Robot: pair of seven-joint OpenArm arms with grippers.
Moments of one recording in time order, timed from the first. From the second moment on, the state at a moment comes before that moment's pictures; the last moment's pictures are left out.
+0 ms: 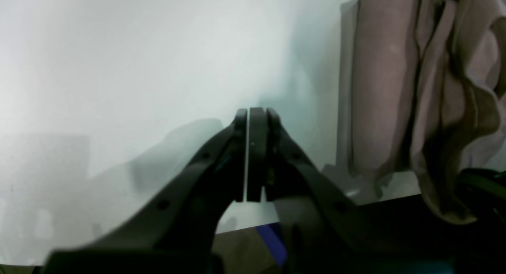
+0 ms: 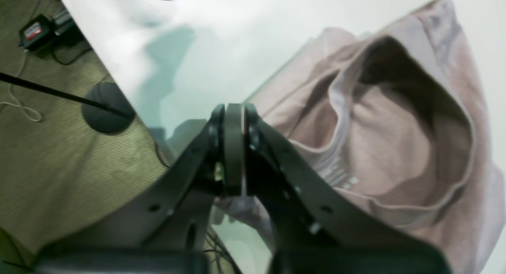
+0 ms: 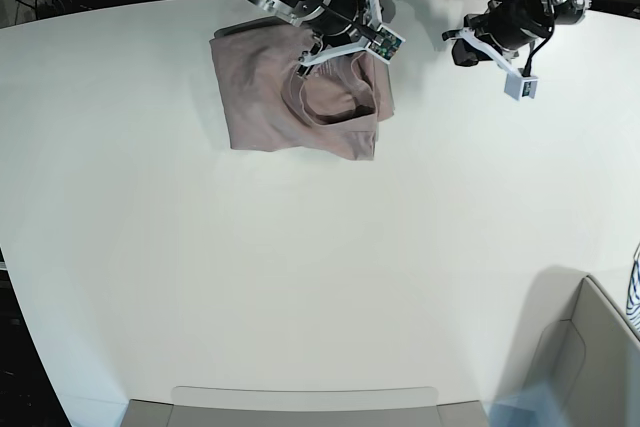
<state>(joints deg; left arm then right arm) 29.9 -10.8 -22.4 111.3 -43.3 -11.6 66.7 -18.7 3.6 -43.4 118.3 -7.0 18.5 -60.4</state>
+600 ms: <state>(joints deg) 29.9 -10.8 -22.5 111.3 -43.3 -11.6 66.7 -17.0 3.6 -43.9 118.5 -7.9 18.6 -60.4</state>
